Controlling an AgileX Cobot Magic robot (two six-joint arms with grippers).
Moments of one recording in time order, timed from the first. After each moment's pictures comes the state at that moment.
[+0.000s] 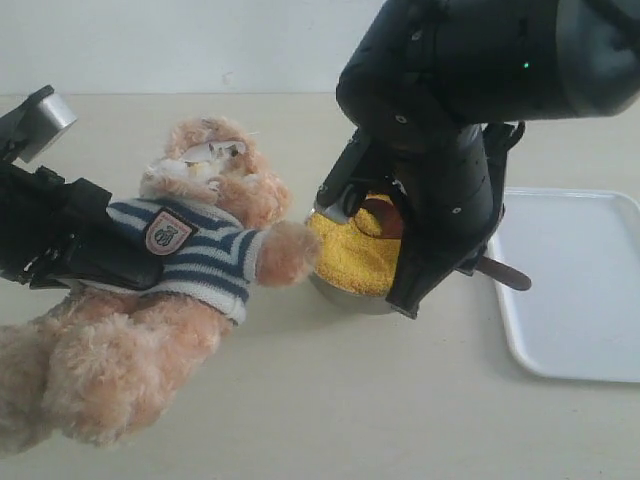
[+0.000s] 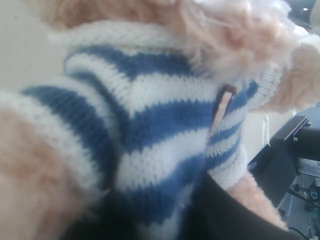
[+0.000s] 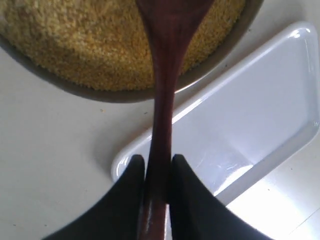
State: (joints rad) left arm -0.06 1.43 -0.75 -0.91 1.03 0.67; right arm 0.81 1.78 -1.24 -0.44 1.22 0.05
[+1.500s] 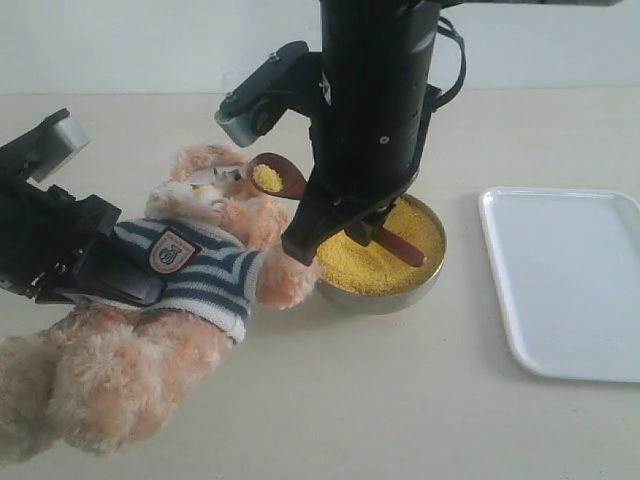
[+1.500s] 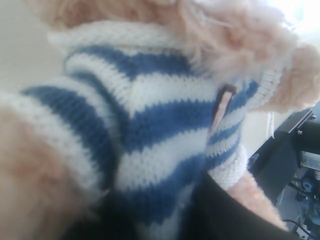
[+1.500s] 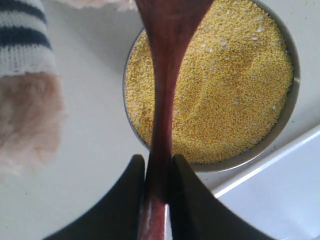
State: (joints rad) left arm -0.06 1.49 -0.75 -0.89 1.03 0.67; right arm 0.83 1.78 -1.48 -0.15 1.22 -0.09
